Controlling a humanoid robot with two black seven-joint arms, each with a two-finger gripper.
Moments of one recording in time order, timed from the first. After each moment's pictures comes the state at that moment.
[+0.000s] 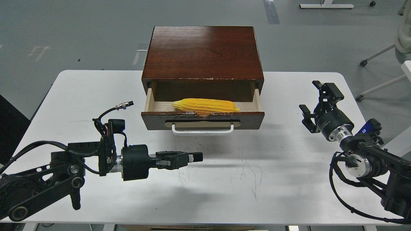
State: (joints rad) left arm -0.48 0.63 -0.56 -1.56 1.40 -0.38 -0.46; right arm 0.57 -0.55 0.42 1.00 -0.11 0.03 0.49
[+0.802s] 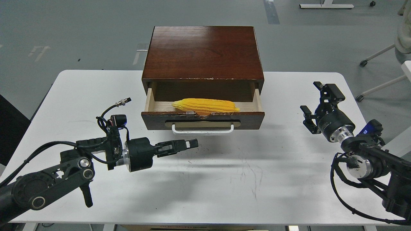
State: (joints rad) left arm -0.49 0.55 -0.58 -1.41 1.31 -0.37 -0.39; right arm 0.57 -0.55 0.42 1.00 -0.12 0.03 0.49
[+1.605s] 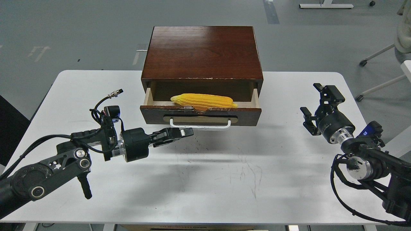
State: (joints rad) left arm -0.52 0.53 -0.61 -1.32 1.27 -0.39 -0.39; right arm 0.56 -0.55 0.42 1.00 -0.12 0.03 0.49
